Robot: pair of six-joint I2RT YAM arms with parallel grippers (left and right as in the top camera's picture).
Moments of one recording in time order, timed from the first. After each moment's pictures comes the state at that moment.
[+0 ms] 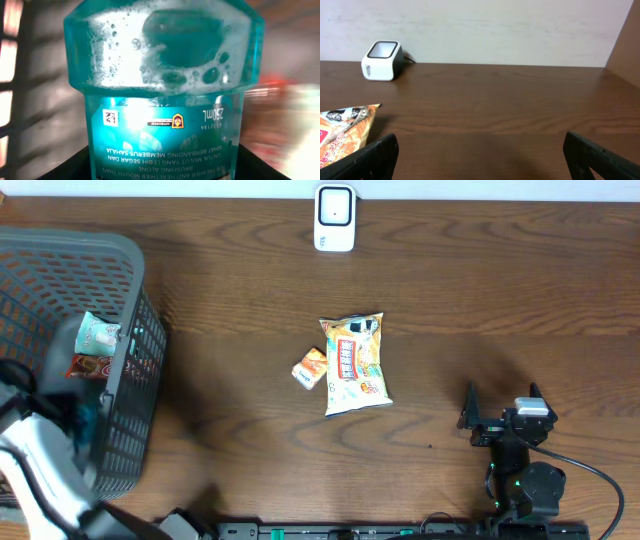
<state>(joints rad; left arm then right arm) 0.81 1.33 0.96 -0.76 -0.09 -0.88 -0.04 0.01 0.01 -0.07 0.00 -0.02</state>
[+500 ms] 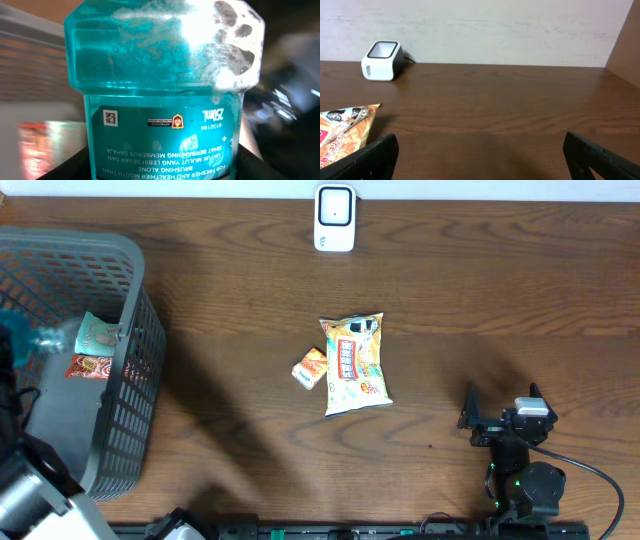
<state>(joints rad) 0.78 0.91 1.21 -0.55 0.28 -0.99 -0.04 0.01 0.01 -0.07 0.00 -0.02</state>
